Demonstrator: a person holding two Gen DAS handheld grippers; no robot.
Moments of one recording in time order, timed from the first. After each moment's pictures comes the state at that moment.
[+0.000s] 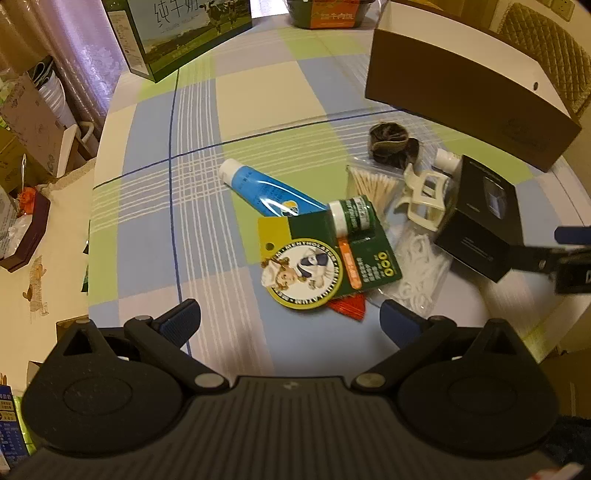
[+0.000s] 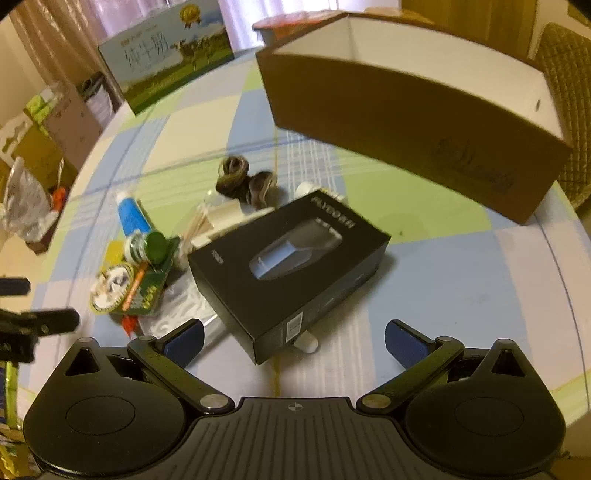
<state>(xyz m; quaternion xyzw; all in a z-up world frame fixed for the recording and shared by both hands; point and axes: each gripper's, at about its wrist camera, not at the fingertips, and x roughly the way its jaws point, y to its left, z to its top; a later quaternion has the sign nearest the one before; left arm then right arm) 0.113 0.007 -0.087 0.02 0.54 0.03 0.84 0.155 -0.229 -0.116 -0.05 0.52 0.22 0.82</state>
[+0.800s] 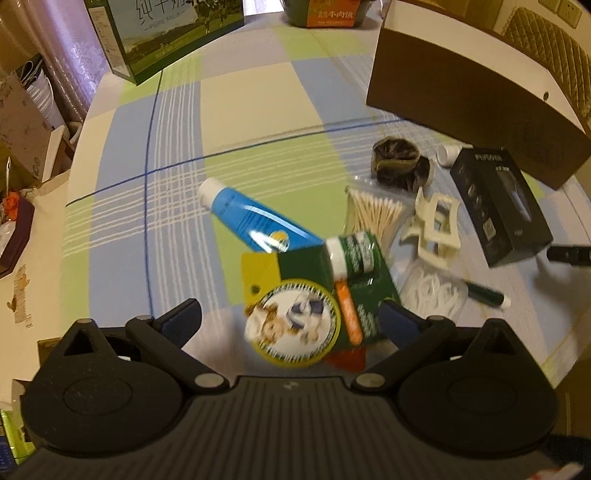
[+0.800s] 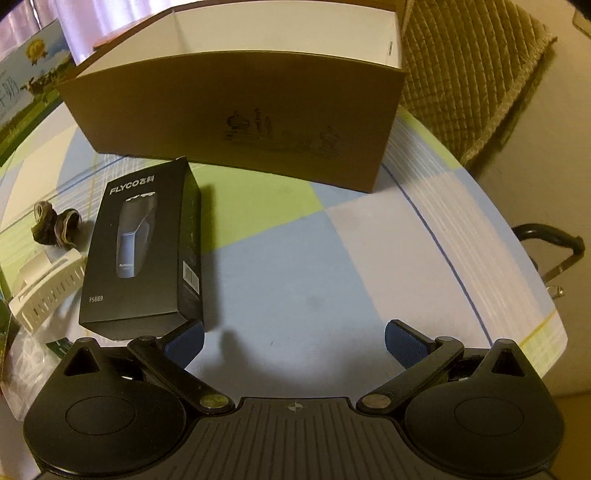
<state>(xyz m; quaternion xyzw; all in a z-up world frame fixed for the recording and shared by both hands) 0.158 0.005 -0.112 0.00 0.53 0.01 0.85 0.215 -0.332 -0.142 -0.01 0.53 0.06 0.85</state>
